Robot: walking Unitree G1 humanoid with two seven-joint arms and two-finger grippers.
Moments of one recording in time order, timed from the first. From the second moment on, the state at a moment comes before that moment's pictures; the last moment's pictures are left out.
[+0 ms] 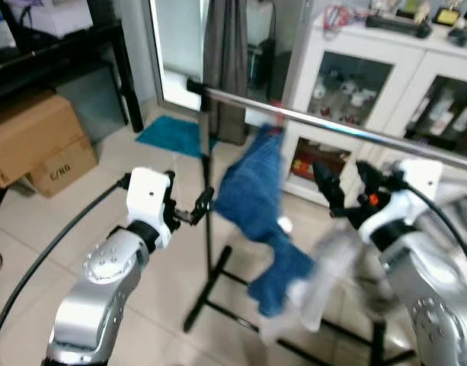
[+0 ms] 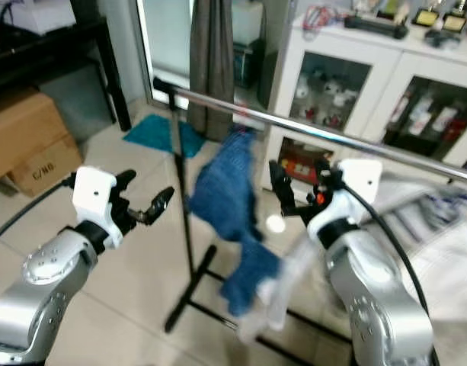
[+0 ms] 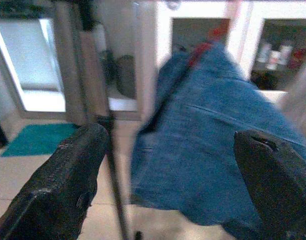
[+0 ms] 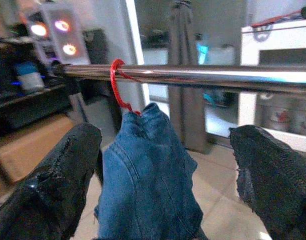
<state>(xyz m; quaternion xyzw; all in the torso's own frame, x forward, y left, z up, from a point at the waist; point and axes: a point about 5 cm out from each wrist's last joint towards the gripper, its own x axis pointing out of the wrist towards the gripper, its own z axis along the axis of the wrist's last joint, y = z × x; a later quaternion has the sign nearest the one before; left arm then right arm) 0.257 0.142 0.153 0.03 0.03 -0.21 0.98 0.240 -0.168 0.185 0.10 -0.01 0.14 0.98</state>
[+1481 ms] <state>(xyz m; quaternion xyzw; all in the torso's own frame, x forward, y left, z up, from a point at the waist) 0.238 0.121 0.147 0.05 0.06 -0.44 0.89 0.249 -0.248 0.195 -0.04 0.11 0.06 0.99</state>
